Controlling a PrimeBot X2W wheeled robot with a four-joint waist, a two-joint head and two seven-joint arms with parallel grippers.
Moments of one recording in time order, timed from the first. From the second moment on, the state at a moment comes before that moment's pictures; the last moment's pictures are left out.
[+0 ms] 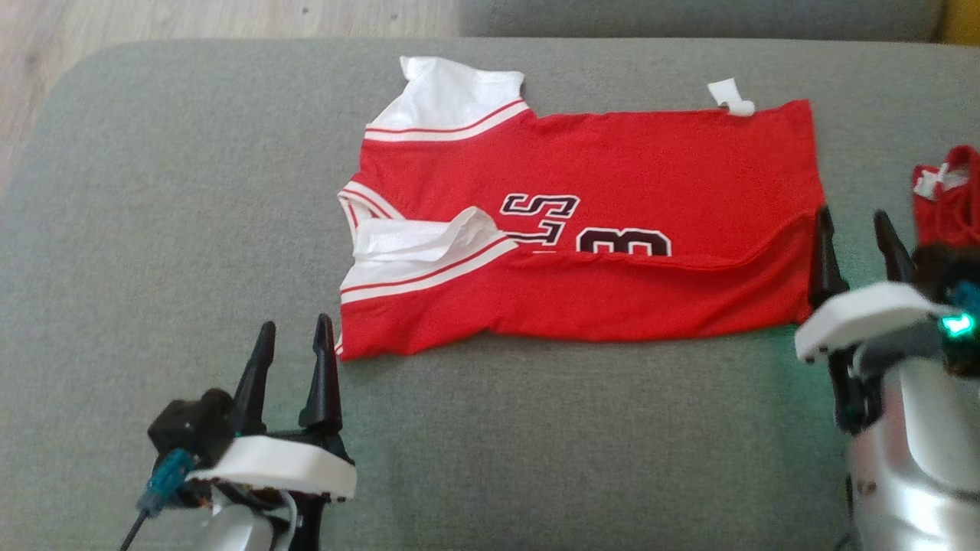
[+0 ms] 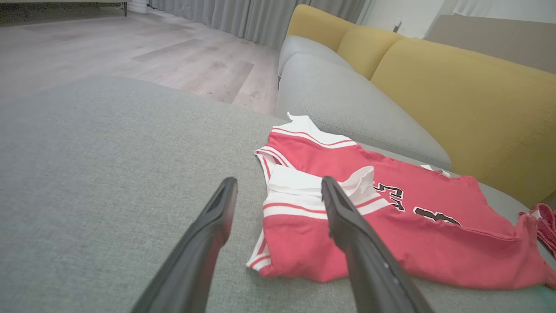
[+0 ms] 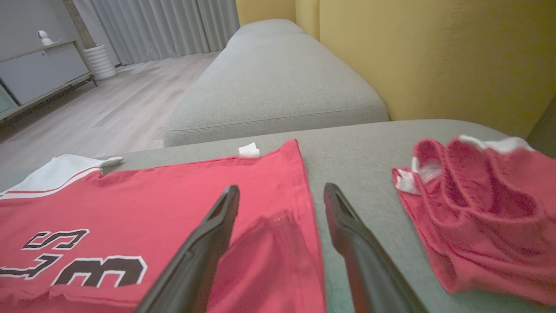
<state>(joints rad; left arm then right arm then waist) -0.07 0.17 -0.33 0.12 -0.56 0.08 -0.12 -0.41 -0.05 -0.23 0.58 0.02 0.12 -0.09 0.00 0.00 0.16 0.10</state>
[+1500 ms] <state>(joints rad) -0.24 0.11 -0.35 0.53 -0.67 0.03 -0.09 -0.40 -0.05 -0.12 0.78 0.20 0.12 -0.02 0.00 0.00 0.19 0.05</state>
